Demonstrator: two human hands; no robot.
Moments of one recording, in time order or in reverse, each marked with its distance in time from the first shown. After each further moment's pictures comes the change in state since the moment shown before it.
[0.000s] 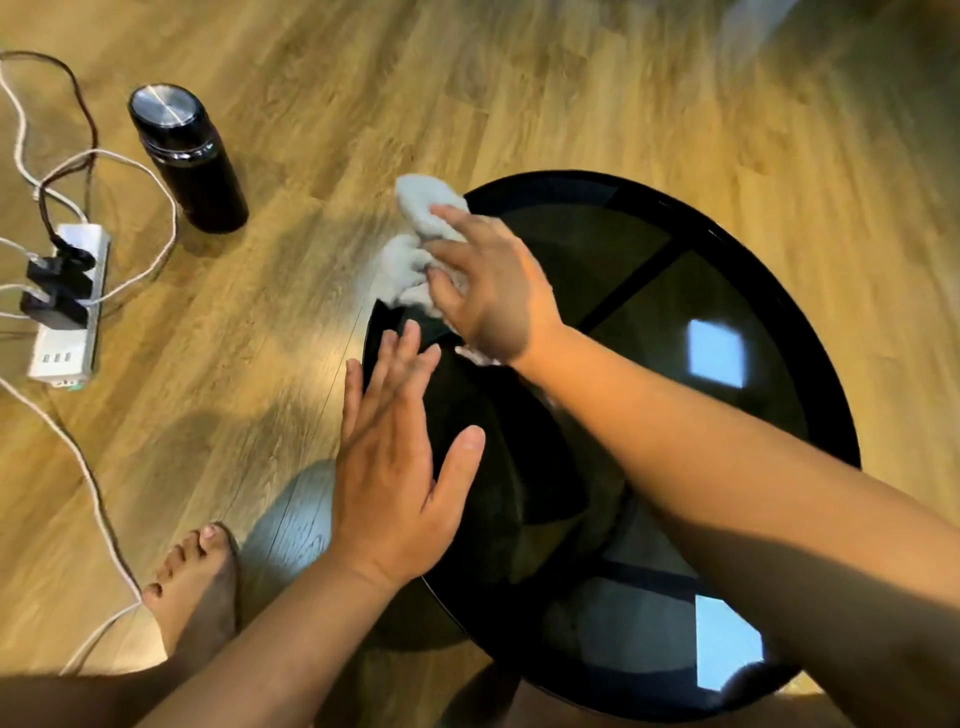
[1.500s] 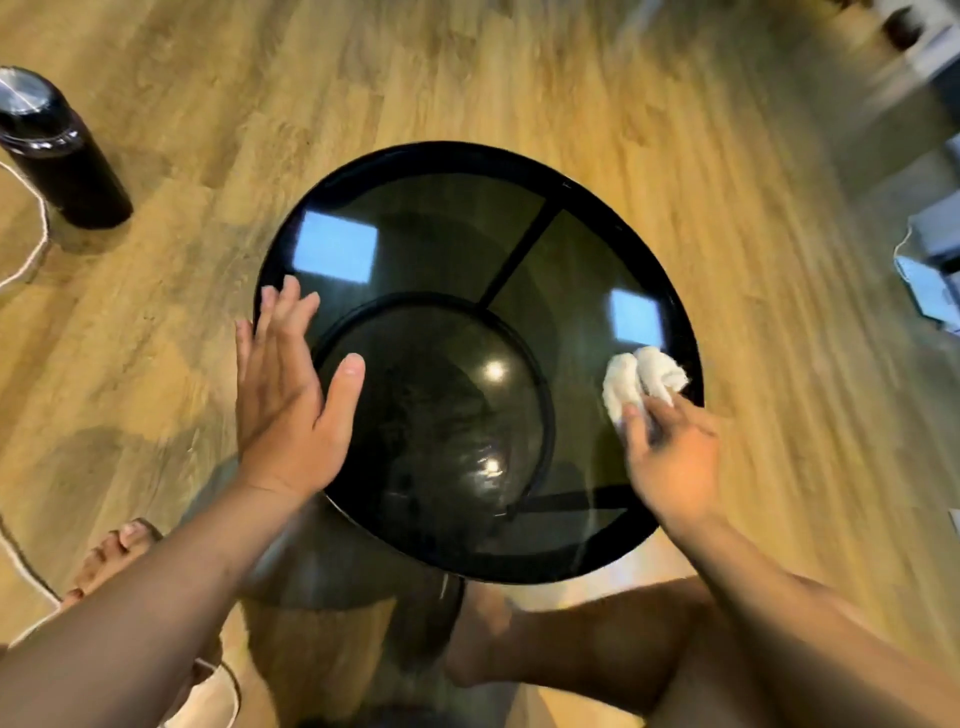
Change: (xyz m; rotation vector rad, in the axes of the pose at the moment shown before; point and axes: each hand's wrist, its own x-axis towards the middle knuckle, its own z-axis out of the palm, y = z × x) left_hand 0.002 0.000 -0.001 -0.032 0.008 -0.040; right_hand -0.297 0.066 -0.103 -0.279 0.161 0.884
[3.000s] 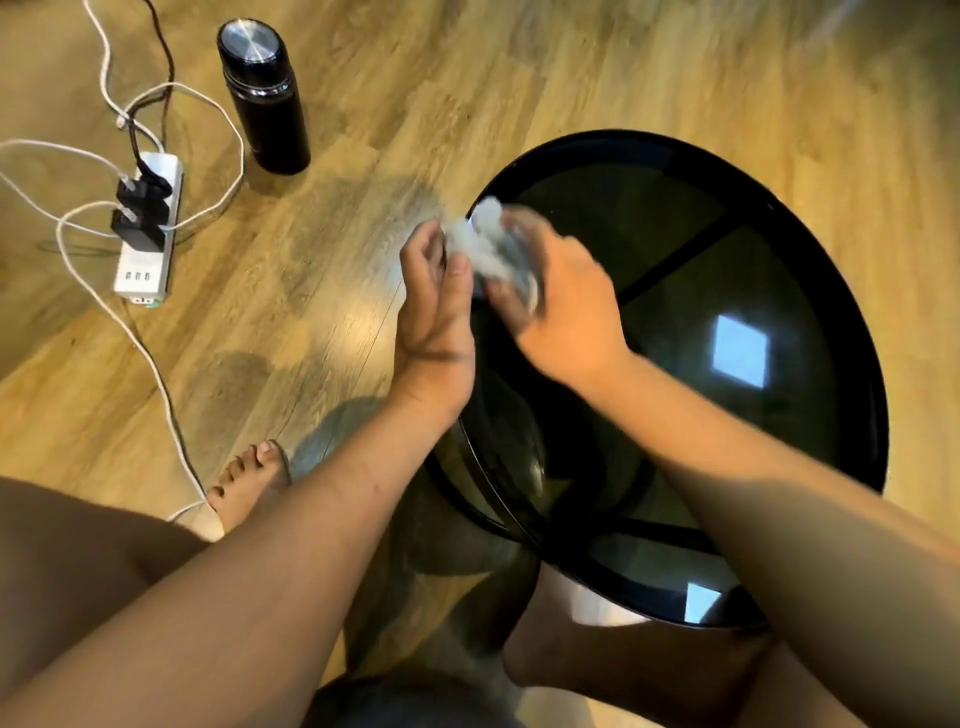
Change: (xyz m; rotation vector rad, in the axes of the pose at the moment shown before) left_hand 0.033 -0.007 -0.016 -0.858 0.166 -0.442; right_hand 0.038 -0.259 0.060 0.360 -0.171 -0.750
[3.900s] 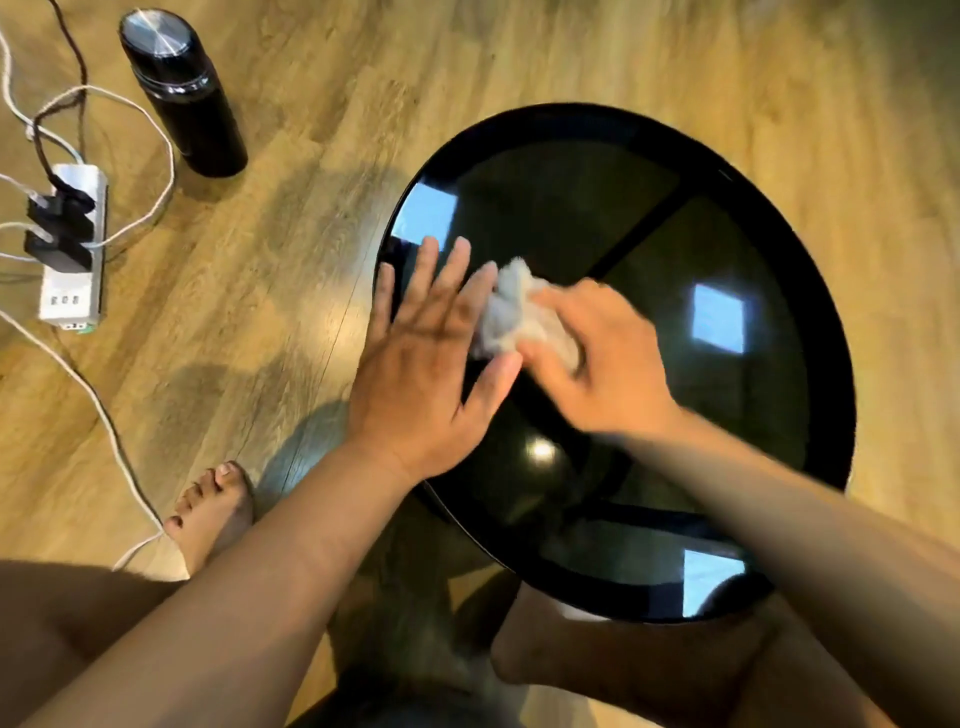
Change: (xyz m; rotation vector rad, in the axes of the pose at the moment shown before) left_hand -0.024 -0.003 0.008 1.182 -0.369 0.517; right_hand -0.067 0.053 -0.037 -0.089 -0.015 -0.012
